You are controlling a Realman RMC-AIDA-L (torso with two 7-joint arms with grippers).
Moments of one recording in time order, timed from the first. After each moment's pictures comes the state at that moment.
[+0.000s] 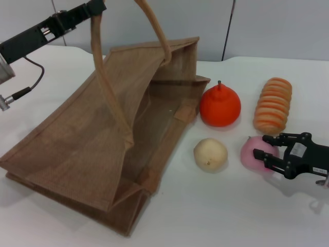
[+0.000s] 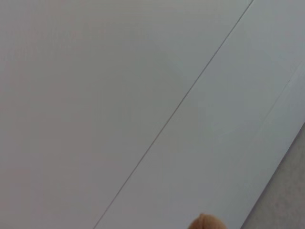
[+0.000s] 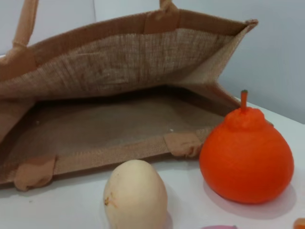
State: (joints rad) left arm -0.59 -1.92 0.69 0.41 -1.76 -1.58 1.45; right arm 0.78 2.02 0.75 -0.41 -0.09 1.41 -2.38
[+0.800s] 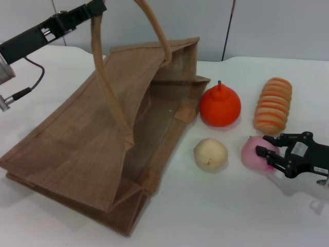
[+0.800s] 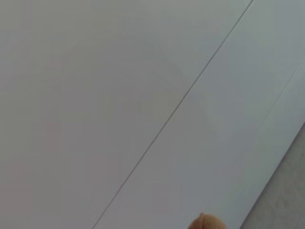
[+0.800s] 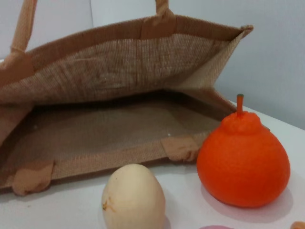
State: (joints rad) left arm -0.59 -1.92 0.69 0.41 -1.76 -1.58 1.45; right arm 0.77 2.02 0.76 -0.41 -0.08 1.42 -2.39
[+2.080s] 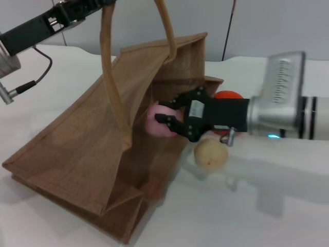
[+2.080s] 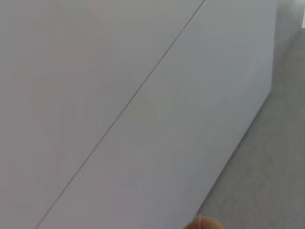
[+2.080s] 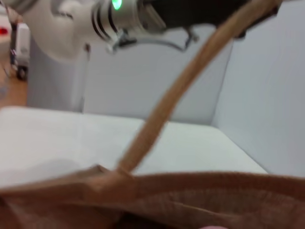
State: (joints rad) left arm -0.62 -1.91 0.69 0.41 -1.76 -1.70 1.41; right arm 0.98 2.03 0.51 0.01 0.06 1.20 -2.47
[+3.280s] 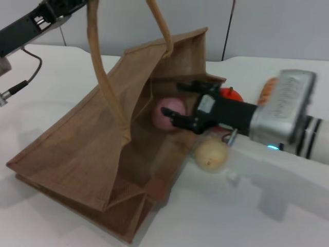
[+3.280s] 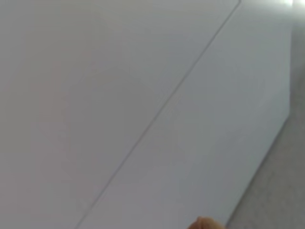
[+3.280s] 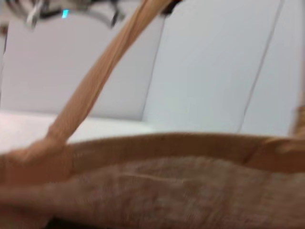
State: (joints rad) left arm -0.60 -1.91 0.64 0.37 -1.78 -1.67 1.45; right arm 0.80 2.03 0.73 0.20 0.07 1.02 -2.66
